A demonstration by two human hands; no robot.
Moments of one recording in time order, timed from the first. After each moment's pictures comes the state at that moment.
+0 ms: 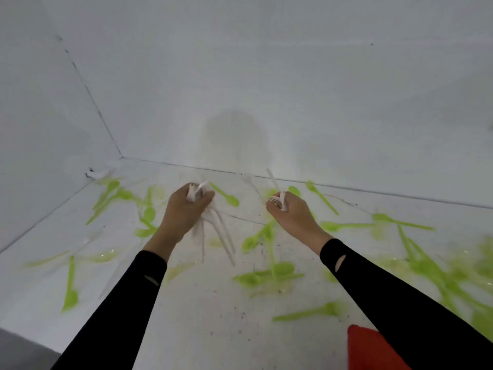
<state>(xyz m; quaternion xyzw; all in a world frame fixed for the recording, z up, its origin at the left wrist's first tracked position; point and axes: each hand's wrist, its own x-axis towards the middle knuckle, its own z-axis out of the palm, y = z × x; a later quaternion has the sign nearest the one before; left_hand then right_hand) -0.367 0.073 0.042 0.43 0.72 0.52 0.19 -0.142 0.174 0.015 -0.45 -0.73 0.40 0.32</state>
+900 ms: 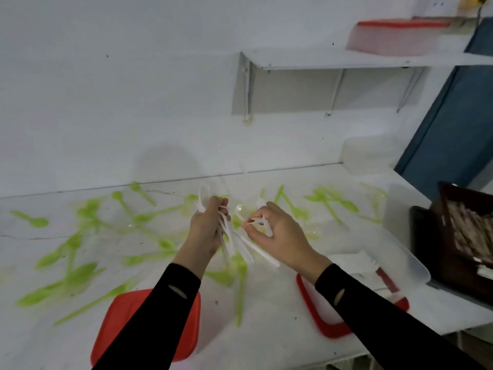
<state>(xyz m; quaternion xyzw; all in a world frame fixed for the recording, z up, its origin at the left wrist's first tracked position) 0.165 0.124 0.038 0.18 0.48 0.60 0.61 0.327 0.082 0.035 -0.54 -0.73 0.20 0.36</state>
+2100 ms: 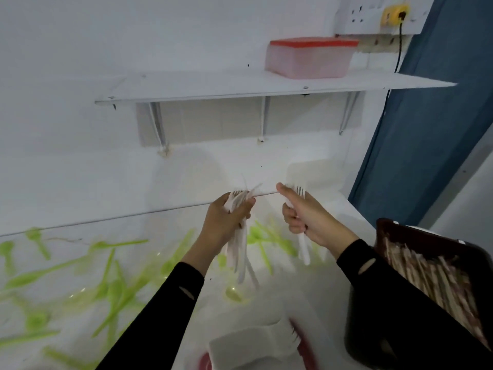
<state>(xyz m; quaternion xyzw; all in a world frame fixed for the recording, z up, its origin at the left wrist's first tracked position) 0.416 0.236 0.070 0.58 0.48 0.49 0.44 0.603 0.229 0.092 -0.53 -0.46 0.56 0.43</state>
